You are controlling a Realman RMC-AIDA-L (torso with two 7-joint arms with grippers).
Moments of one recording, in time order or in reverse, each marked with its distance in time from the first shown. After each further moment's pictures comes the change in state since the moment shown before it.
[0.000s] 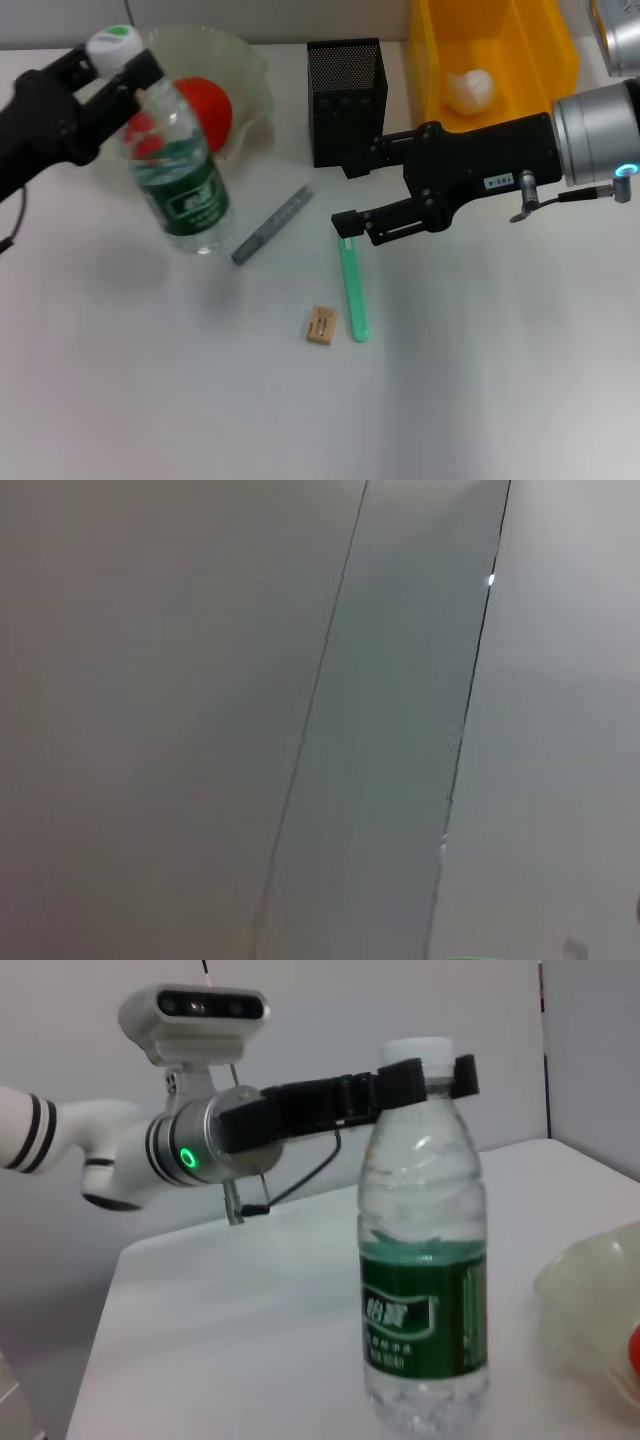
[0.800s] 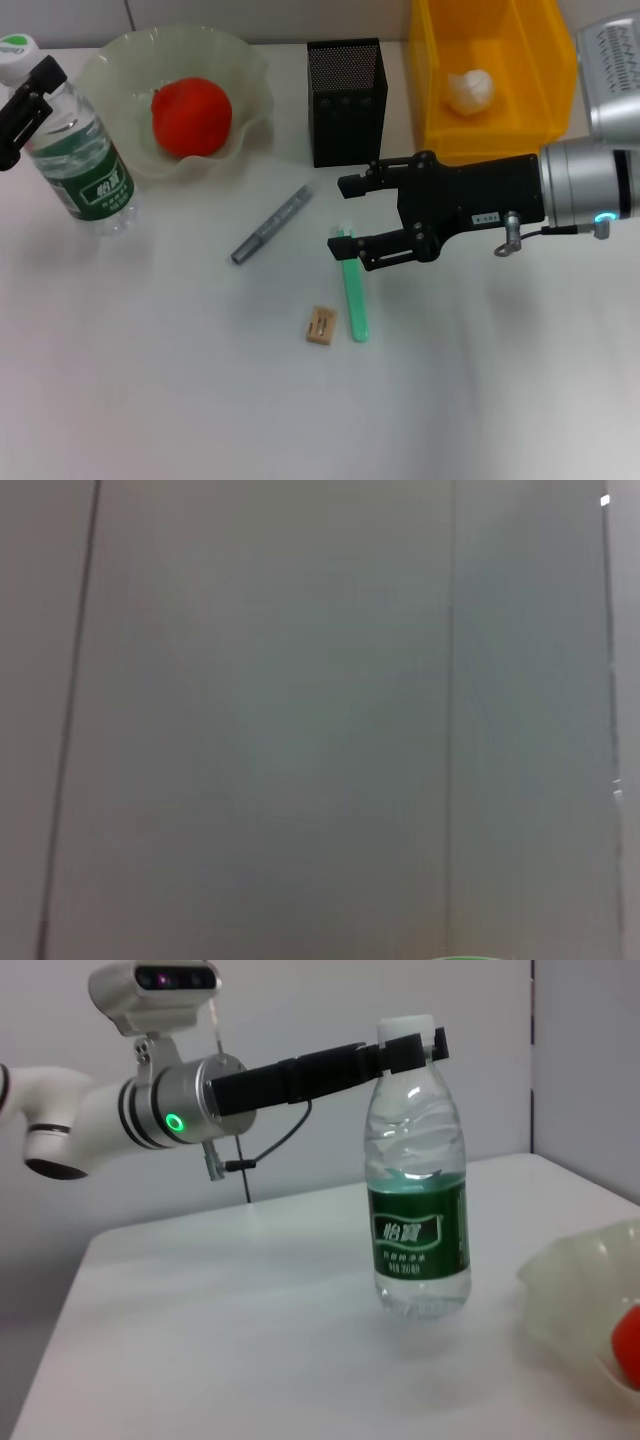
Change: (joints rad) left arm 0.096 0.005 -0.108 0.081 0.000 -0.085 0.162; right arm -0.050 0.009 -0.056 0.128 0.087 0.112 -0.209
